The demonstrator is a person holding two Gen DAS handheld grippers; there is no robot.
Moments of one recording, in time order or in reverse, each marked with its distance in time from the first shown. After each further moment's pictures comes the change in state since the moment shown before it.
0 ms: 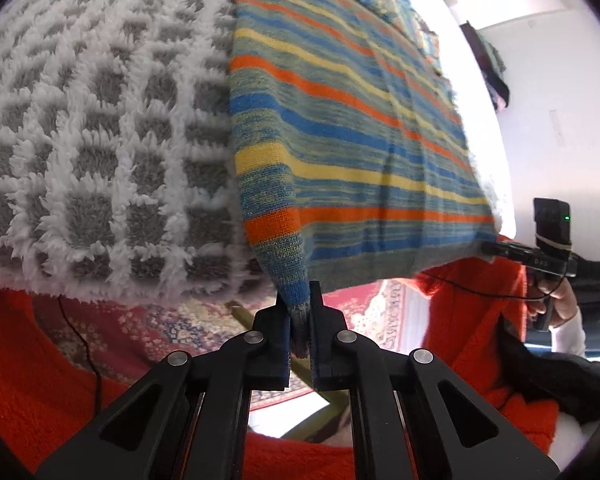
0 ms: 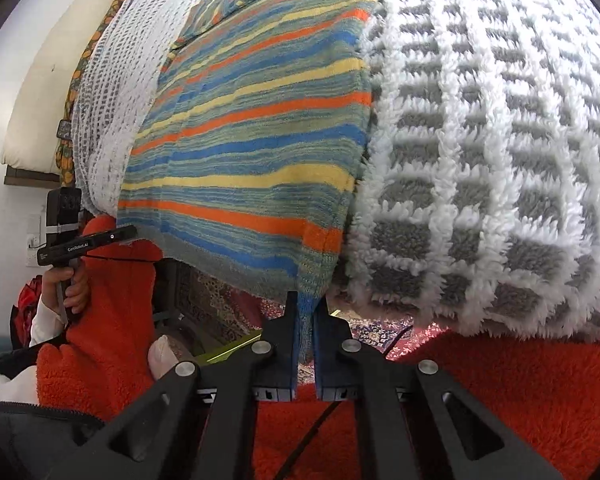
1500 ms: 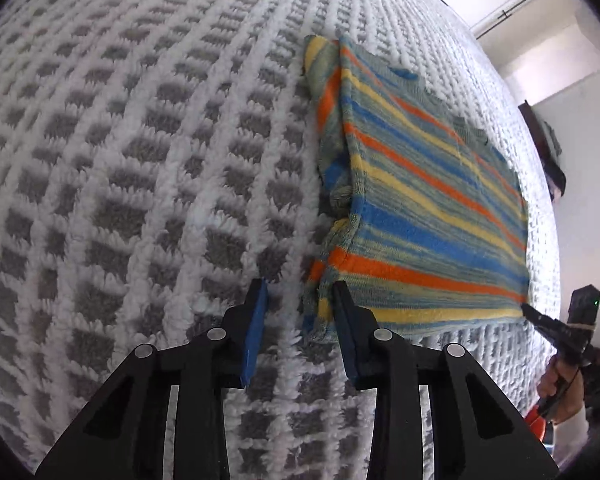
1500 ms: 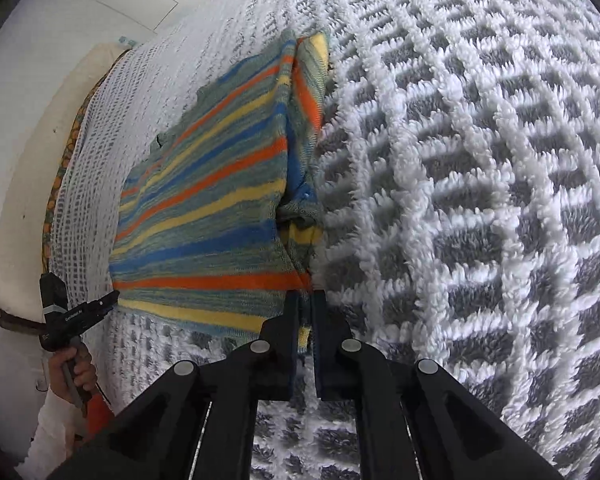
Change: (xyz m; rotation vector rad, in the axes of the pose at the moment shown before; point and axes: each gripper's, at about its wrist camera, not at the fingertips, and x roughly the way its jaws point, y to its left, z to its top) left arm 0.017 0.035 0.227 -0.096 -0.258 0.249; right arm -0.005 -0.088 0.199 0.211 -0.357 -0.034
